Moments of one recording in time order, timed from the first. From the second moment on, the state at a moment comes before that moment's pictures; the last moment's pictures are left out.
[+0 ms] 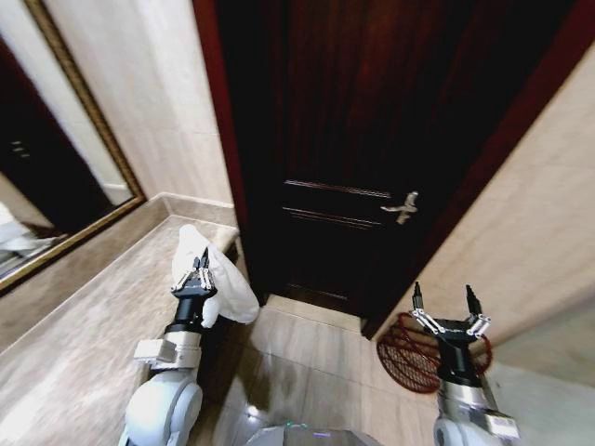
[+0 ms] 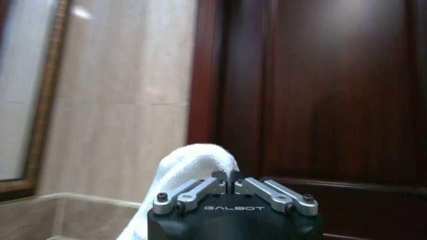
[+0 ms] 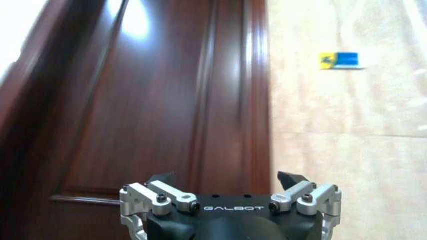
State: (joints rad) left arm 1.67 -1.44 -0.58 -2.43 -0.16 -0.02 -0.12; right arm -1.75 1.61 0.83 2.17 0.20 0.61 -0.20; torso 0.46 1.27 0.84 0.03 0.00
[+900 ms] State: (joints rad) left arm 1.65 -1.42 -0.59 -2.43 -0.17 -0.01 -0.09; right arm -1.75 1.61 0.83 2.17 0.20 0.62 -0.19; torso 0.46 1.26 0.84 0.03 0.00
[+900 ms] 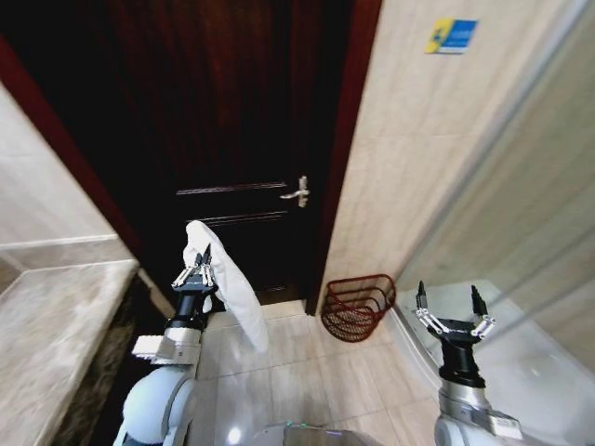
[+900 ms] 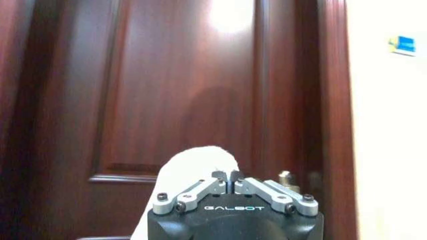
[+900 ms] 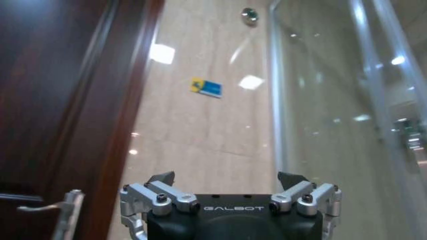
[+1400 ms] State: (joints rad) left arm 1.65 -1.42 -0.59 -2.43 -0.17 -0.01 -0.09; right arm -1.75 1.61 0.83 2.17 0.20 0.62 -0.19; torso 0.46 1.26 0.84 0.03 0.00
